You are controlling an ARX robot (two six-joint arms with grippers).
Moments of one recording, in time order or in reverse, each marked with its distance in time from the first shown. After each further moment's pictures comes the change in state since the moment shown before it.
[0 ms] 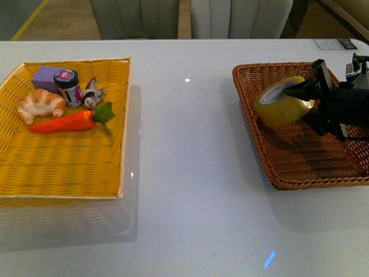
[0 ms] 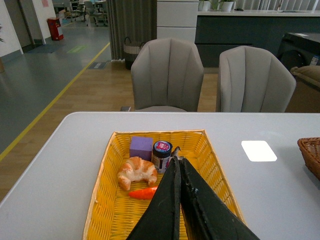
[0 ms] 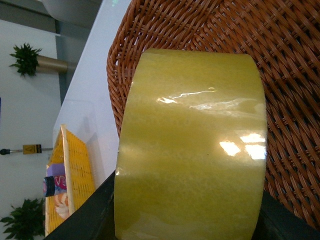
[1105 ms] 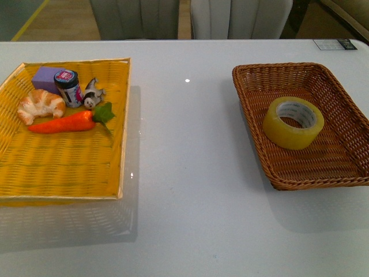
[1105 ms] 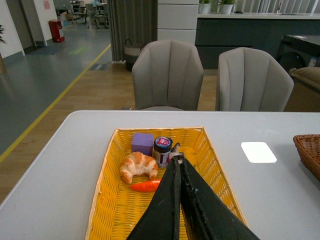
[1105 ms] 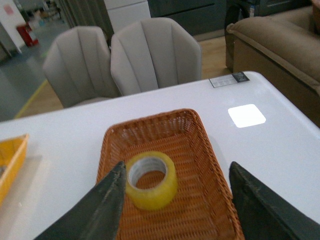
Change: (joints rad) left arm 0.001 -0.371 0.000 -0.387 0.000 0.000; right arm -0.219 -1.272 -1.012 0.185 0.182 -0.709
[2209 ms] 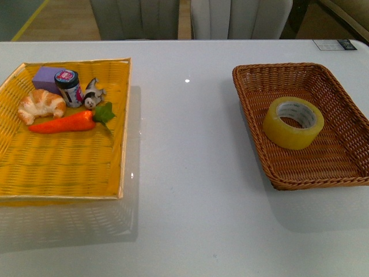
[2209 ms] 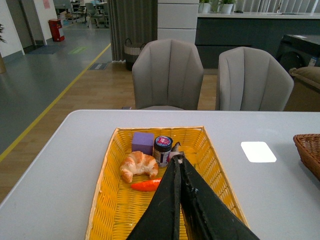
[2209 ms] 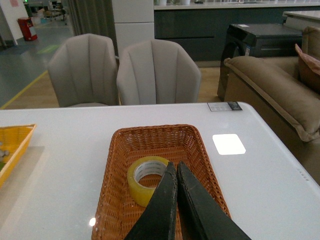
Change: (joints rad) left arm 0.000 0.000 0.000 0.000 0.000 0.000; right arm 0.282 -0.866 -0.072 -0.718 0.274 -0.141
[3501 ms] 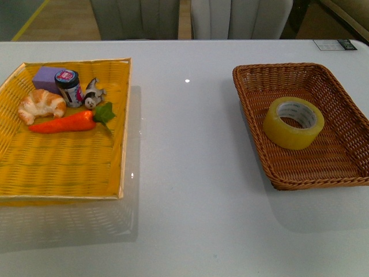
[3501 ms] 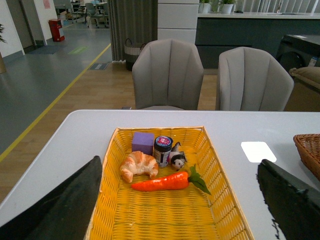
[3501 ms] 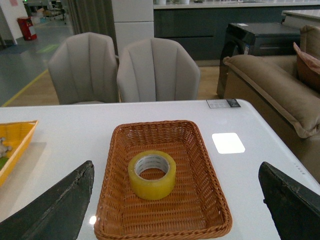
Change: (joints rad) left arm 0.000 0.000 0.000 0.000 0.000 0.002; right arm 0.002 -0.251 0.000 -0.255 0.003 -0.001
